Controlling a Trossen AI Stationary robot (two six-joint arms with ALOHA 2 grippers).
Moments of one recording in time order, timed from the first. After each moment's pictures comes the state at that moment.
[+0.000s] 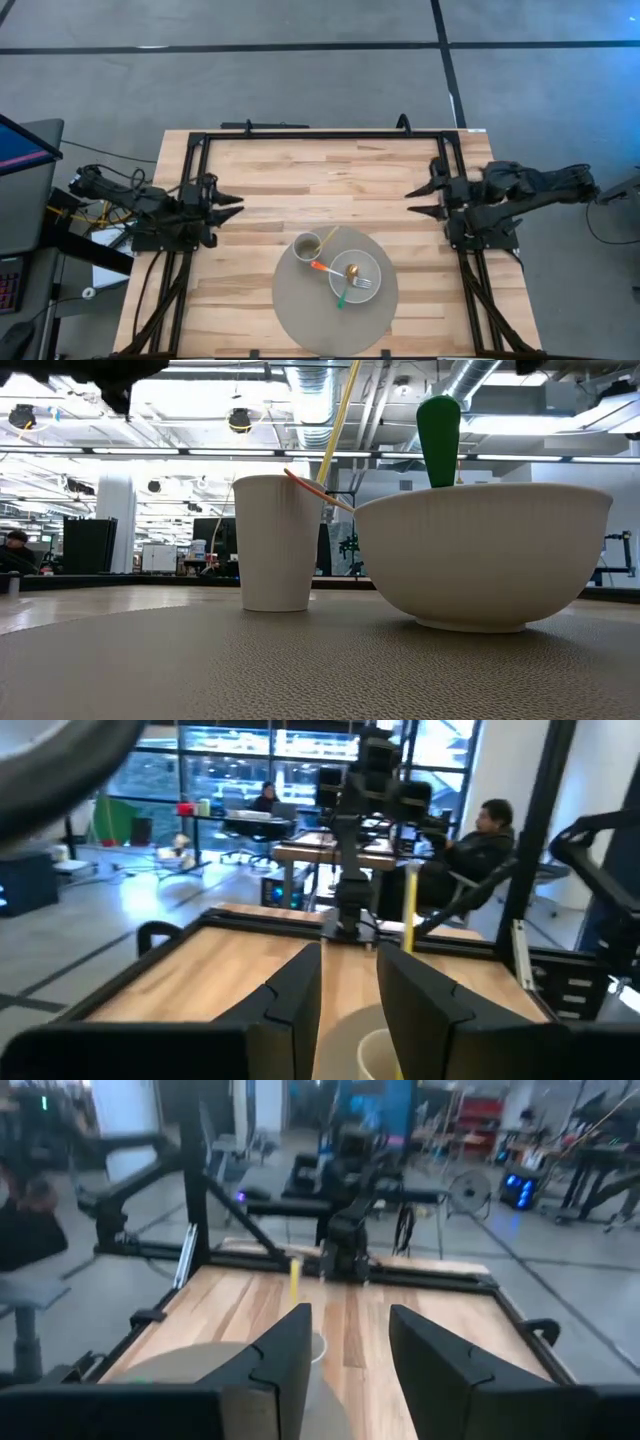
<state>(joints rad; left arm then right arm) -0.43 0.33 0.33 0.07 -0.54 0.00 0.21 0.51 0.70 -0.29 0.13 -0.08</state>
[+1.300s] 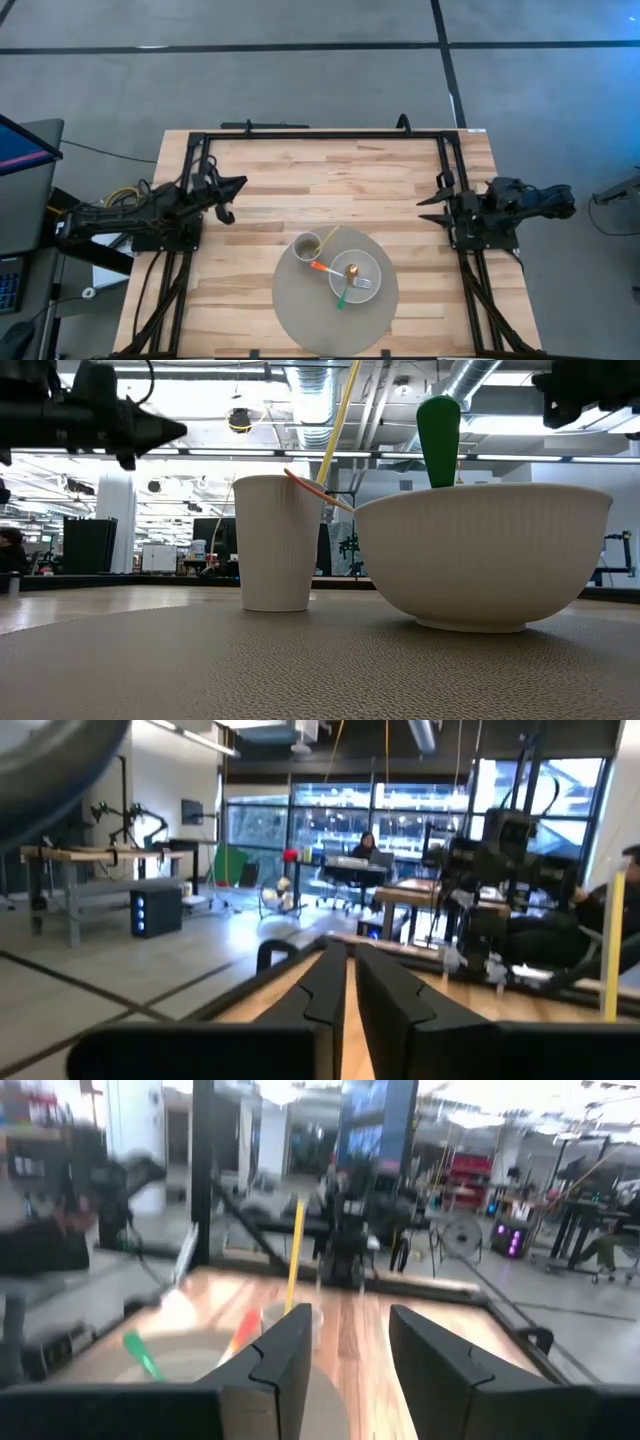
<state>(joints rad) 0.12 0.23 0.01 0.43 -0.27 0.01 0.19 0.00 0.30 -0.25 0.10 -0.15</state>
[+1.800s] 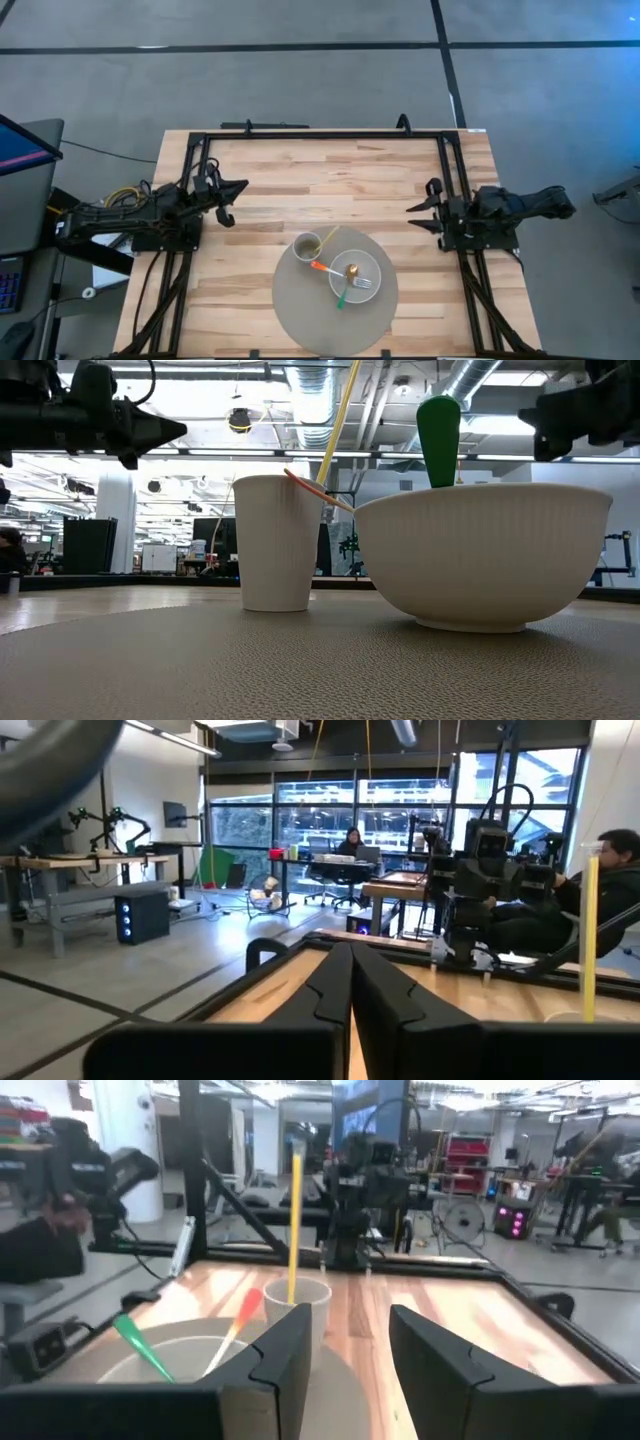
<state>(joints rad) 0.12 0.23 0.01 0.43 -0.23 0.04 0.19 0.00 0.12 -0.07 0.12 -0.07</state>
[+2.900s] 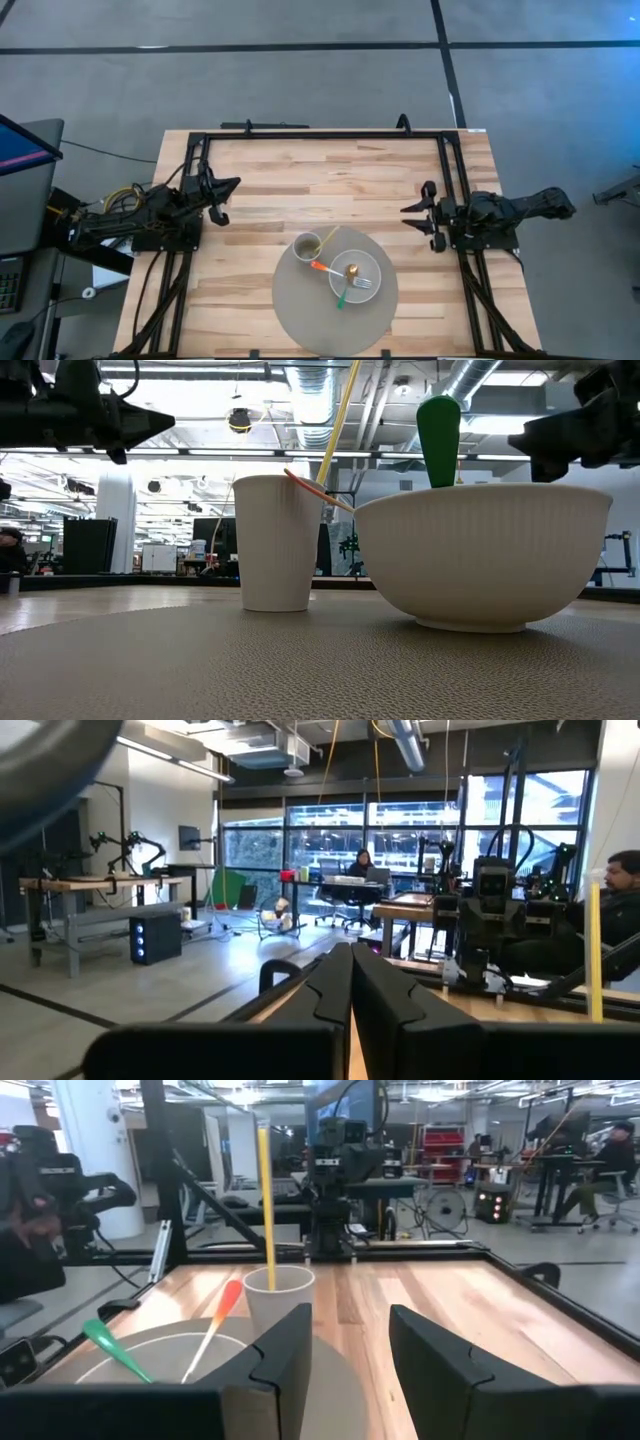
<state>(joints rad) 0.12 0.00 0.01 0.26 -0.25 0.07 0.18 0.00 0.01 0.03 0.18 0.00</state>
